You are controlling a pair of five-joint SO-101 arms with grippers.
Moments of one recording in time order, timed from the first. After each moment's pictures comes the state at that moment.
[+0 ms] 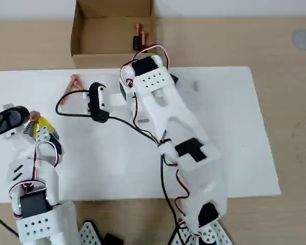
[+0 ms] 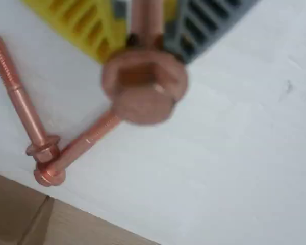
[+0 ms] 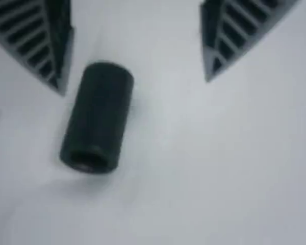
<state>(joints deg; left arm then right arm) -19.3 -92.9 81.9 42.0 1.6 -30.7 31.0 -25.2 92.5 61.7</state>
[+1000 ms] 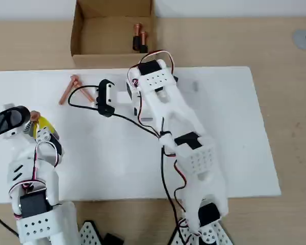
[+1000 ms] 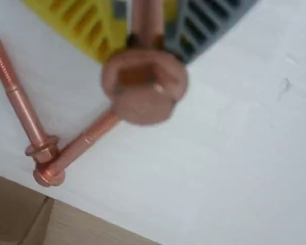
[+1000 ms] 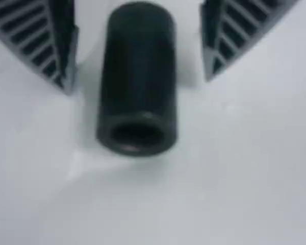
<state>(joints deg) -19.3 -92.9 81.9 42.0 1.2 -26.9 41.0 -26.2 84.8 58.7</state>
